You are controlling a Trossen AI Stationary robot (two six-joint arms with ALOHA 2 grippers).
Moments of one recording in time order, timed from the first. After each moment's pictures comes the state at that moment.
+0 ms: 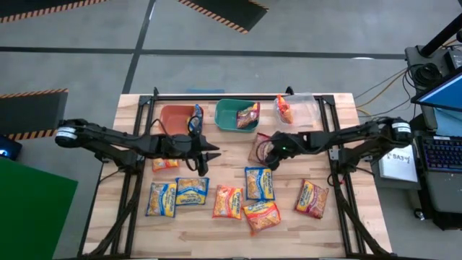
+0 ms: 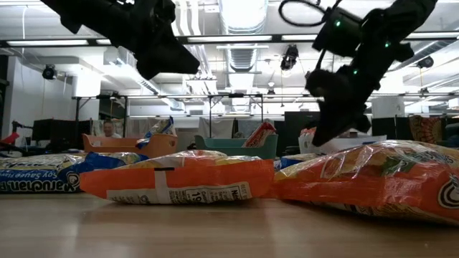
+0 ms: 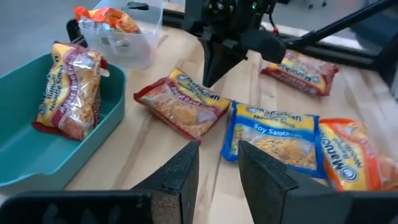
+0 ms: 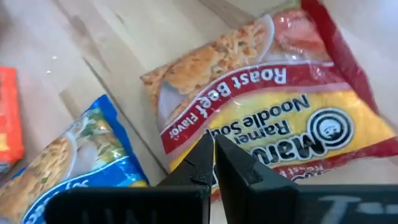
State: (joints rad) left arm -0.06 1.22 0.68 0.11 -0.22 -0.24; right arm -0.10 1.34 0.62 -0.20 0.08 0.62
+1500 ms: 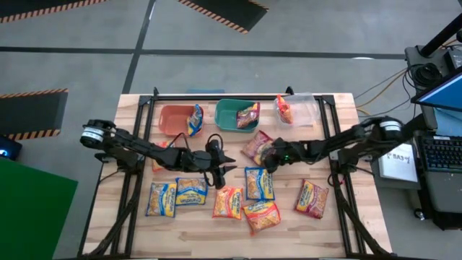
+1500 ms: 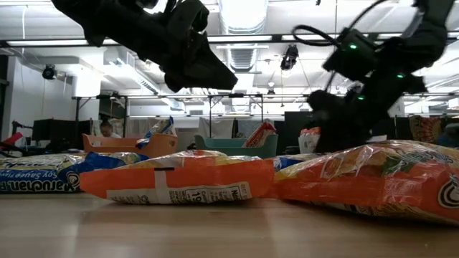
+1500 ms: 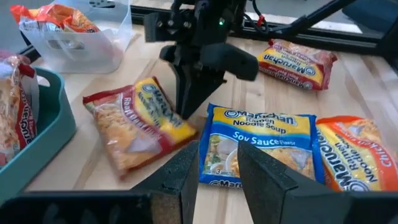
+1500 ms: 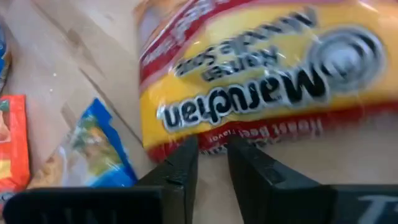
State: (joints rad) left arm -0.16 1.56 0.79 0.34 -0.30 -0.21; right arm -0.05 1.50 0.44 0.25 0.08 0.86
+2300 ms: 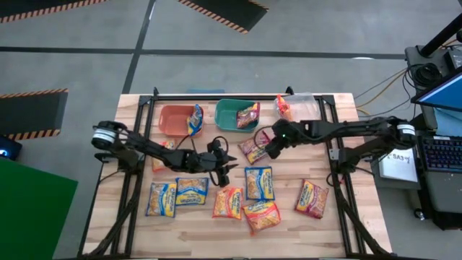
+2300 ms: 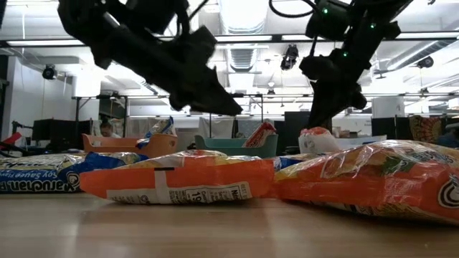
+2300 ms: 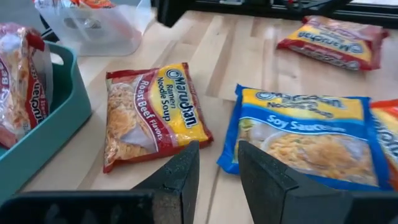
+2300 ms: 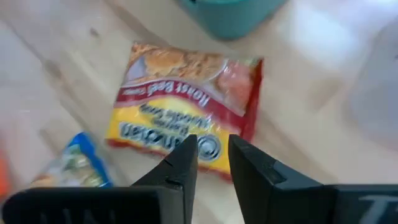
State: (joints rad) left arm -0.13 1.70 0.77 0.45 -0.36 -0.19; right arm -0.20 1.30 0.79 -0.47 0.12 0.58
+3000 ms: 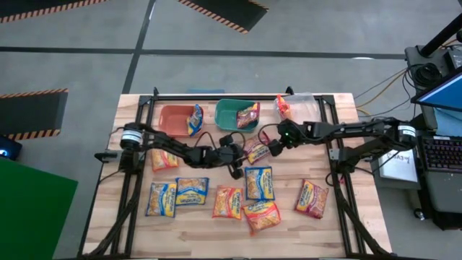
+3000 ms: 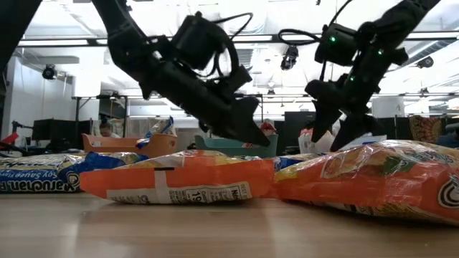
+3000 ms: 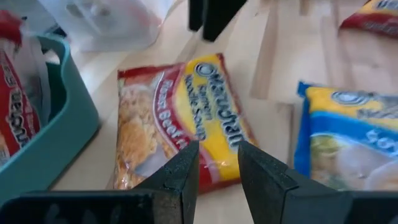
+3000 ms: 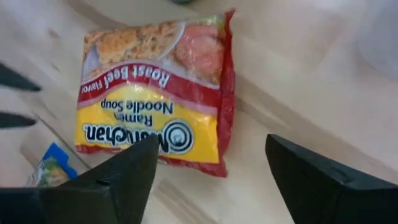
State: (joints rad) left arm -0.03 1.98 0.95 0.52 -0.36 -0.09; right arm -0.29 1.29 0.61 -0.29 0.03 0.72
